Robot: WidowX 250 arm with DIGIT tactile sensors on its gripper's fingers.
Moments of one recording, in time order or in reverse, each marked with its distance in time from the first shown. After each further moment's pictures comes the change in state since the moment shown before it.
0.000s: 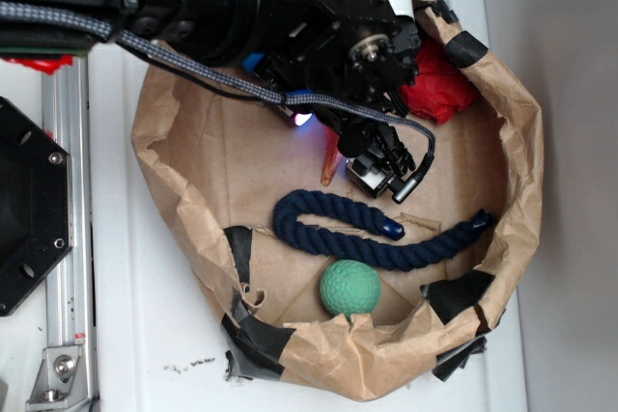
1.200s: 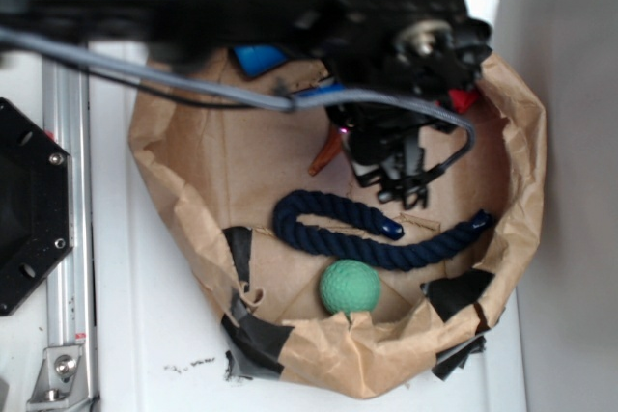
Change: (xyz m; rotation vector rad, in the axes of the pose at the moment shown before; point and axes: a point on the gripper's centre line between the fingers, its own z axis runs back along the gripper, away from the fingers) arm -0.016 -0.025 0.106 -0.020 -0.100 -0.559
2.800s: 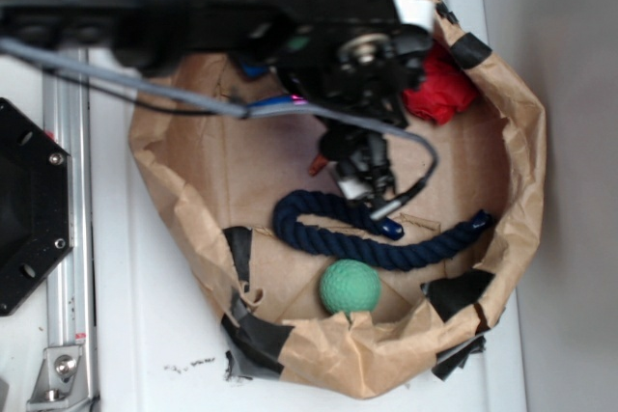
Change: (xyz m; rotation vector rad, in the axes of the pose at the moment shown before) arm -0.002 0.020 -0.063 0.041 0.061 0.270
